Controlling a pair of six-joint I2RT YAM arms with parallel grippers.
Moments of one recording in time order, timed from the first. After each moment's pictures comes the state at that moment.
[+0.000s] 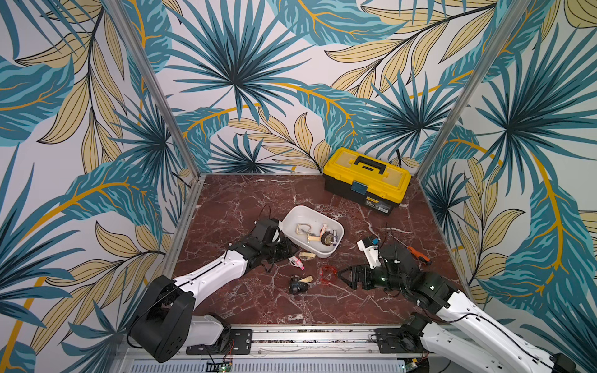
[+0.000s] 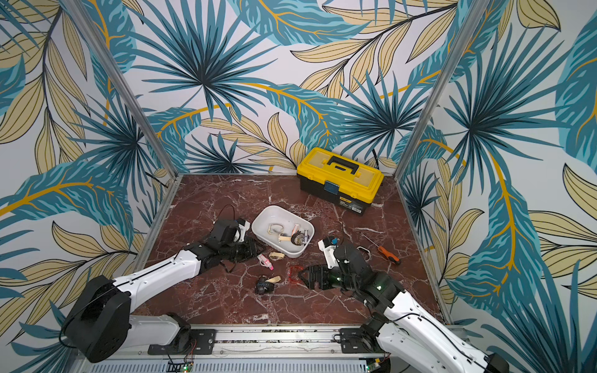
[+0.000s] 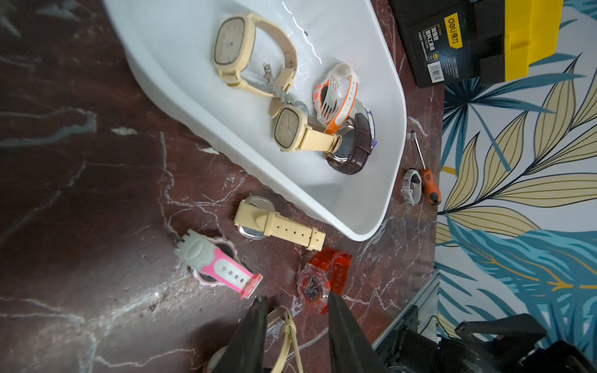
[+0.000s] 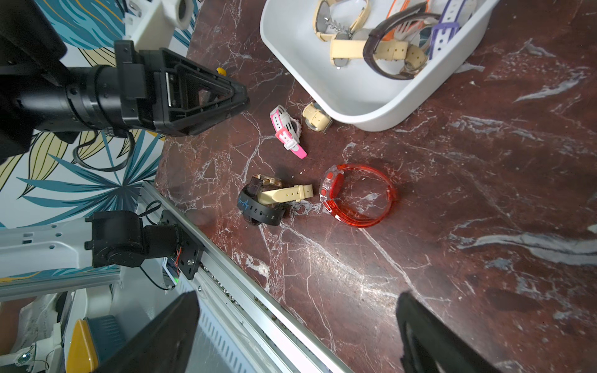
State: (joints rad) left arm -0.52 1.33 0.70 -0.15 0.40 -0.90; right arm 0.67 0.73 0.63 -0.60 -0.26 0.64
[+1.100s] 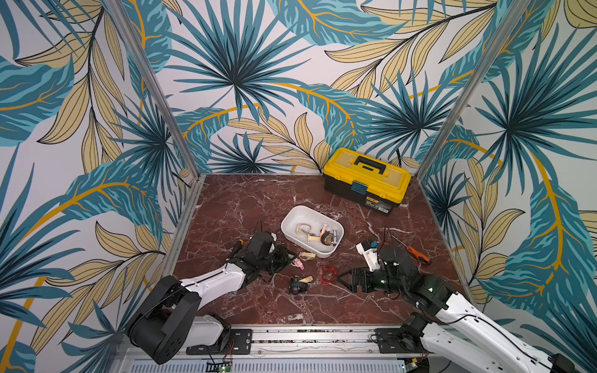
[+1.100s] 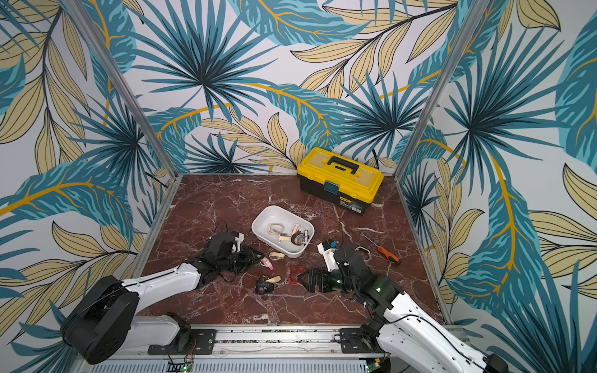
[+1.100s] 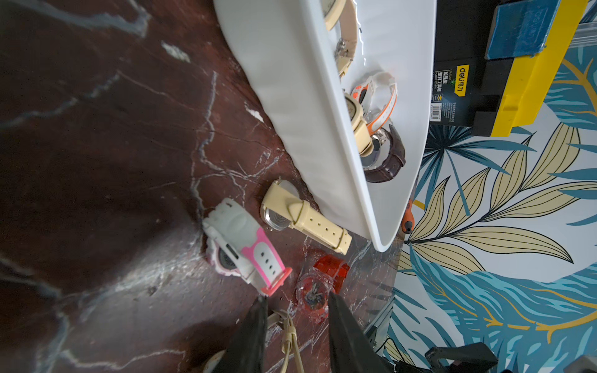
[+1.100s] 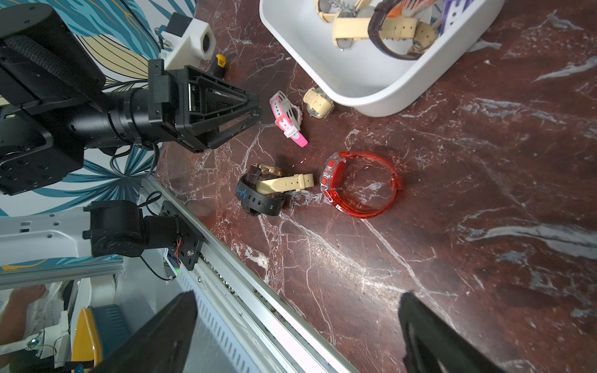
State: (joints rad) left arm -0.52 1.33 0.50 0.12 0.39 -1.15; right arm 0.67 0.72 0.59 -0.58 -0.30 0.64
